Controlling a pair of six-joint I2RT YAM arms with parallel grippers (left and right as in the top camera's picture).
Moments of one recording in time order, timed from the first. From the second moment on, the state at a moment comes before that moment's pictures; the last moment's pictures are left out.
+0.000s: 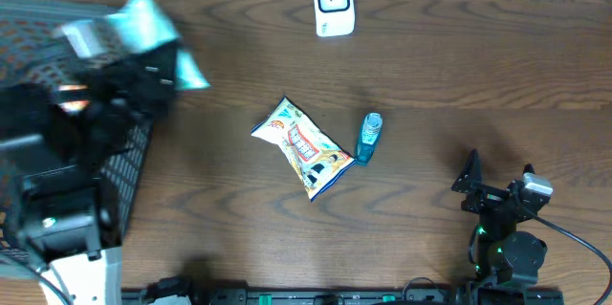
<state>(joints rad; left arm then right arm) 0.17 0.96 1.13 -0.35 0.70 -0.62 -0.12 0.01 0.01 -0.06 0.09 0.20</state>
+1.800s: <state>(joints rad) -0.47 1.81 1.13 -0.26 0.34 -0.53 -0.12 0.01 0.01 -0.06 0.09 0.20</state>
